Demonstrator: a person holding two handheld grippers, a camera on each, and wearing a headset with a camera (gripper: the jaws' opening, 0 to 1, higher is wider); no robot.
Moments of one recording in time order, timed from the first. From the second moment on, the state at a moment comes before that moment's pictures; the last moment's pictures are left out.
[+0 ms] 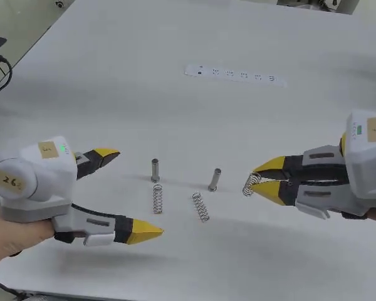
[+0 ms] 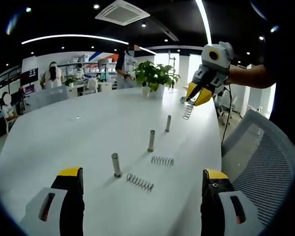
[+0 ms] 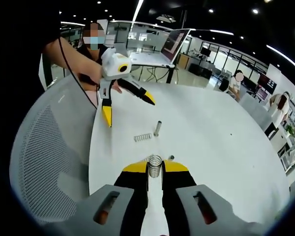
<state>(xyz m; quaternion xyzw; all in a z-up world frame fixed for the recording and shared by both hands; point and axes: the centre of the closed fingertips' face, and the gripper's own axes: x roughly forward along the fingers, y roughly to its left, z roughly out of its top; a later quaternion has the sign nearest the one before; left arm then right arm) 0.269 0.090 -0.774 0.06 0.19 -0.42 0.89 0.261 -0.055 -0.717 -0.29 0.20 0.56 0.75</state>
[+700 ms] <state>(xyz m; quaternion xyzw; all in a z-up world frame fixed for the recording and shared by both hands) 0.271 0.097 -0.779 0.07 0.20 -0.40 0.89 0.310 -0.118 -0.728 -0.26 0.23 0.45 0.82</state>
